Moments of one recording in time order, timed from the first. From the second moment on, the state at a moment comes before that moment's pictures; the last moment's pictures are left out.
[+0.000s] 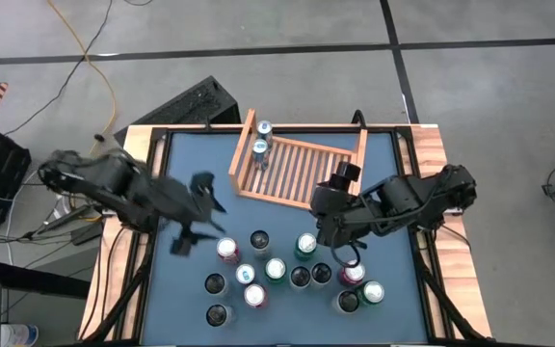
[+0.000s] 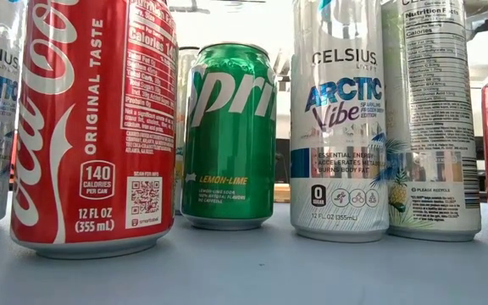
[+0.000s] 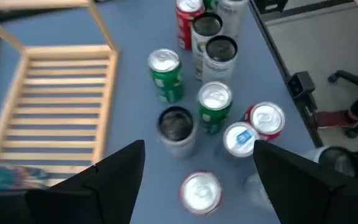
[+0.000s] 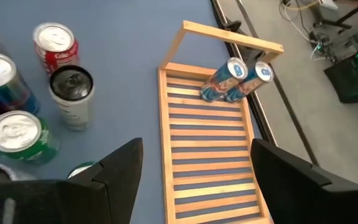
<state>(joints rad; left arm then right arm) -0.35 1.31 1.64 -1.06 -0.15 -0.08 0.40 1.77 2.19 -1.52 0.72 0.41</state>
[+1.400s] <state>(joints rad) -0.41 1.80 1.63 -1.01 0.04 0.13 0.51 1.76 2.19 -1.57 0.68 0.37</state>
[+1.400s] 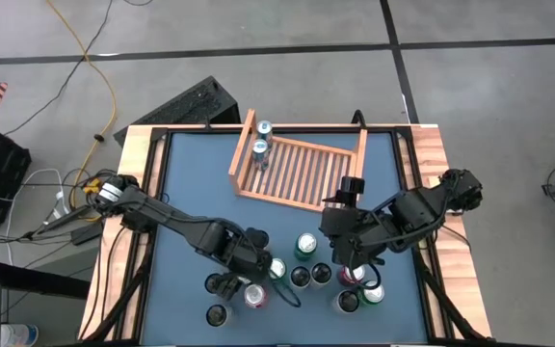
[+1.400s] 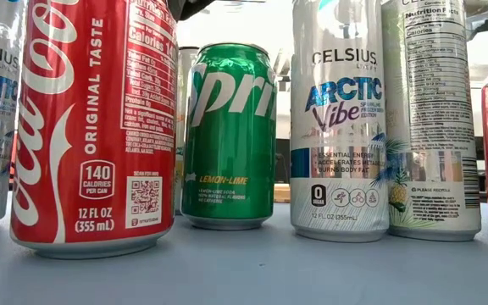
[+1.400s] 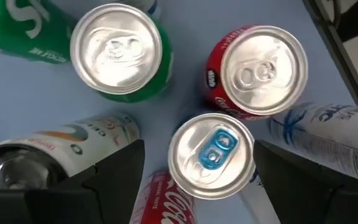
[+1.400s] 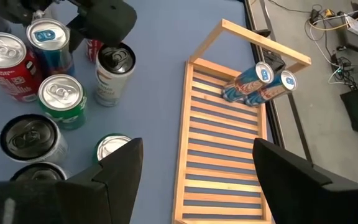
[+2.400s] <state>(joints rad) -0.39 1.85 1.64 -1.05 0.06 0.17 0.51 1.76 2.19 -1.57 0.68 0.38</state>
